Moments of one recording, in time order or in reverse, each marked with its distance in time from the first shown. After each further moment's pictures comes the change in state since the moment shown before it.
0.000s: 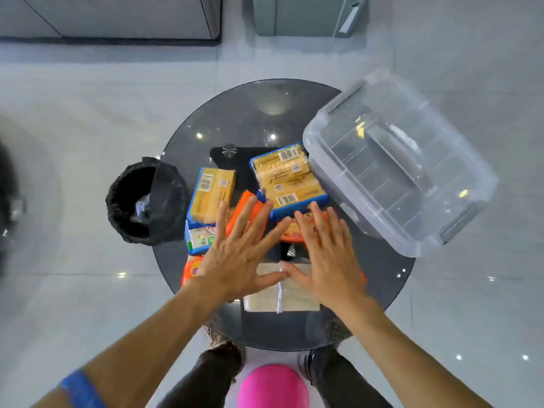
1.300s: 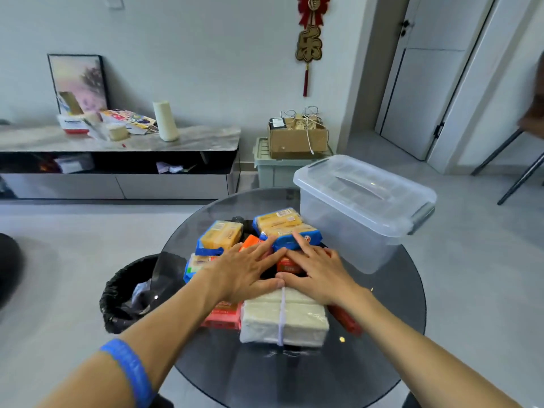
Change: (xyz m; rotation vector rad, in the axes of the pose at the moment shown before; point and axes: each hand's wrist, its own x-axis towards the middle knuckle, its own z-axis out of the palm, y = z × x) left_hand -0.011 0.003 0.060 0.264 0.124 0.107; right_hand 0.009 0.015 0.051 -0.068 0.209 -0.205
